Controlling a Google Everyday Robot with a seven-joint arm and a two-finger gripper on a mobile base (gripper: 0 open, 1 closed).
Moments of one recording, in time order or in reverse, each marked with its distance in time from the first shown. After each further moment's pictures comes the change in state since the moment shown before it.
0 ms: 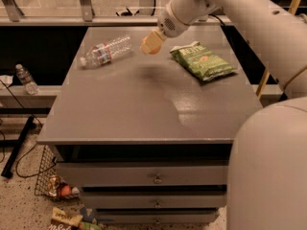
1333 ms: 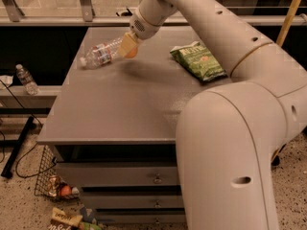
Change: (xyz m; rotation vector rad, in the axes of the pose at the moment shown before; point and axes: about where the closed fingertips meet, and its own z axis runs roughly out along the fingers) arm -0.046 0.021 0.074 -0.080 0.076 0.043
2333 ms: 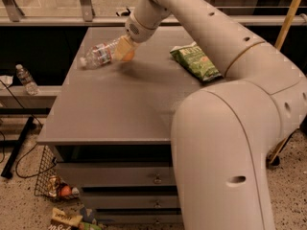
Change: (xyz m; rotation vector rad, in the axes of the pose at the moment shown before) arm 0.000 0.005 0.015 0.004 0.024 0.030
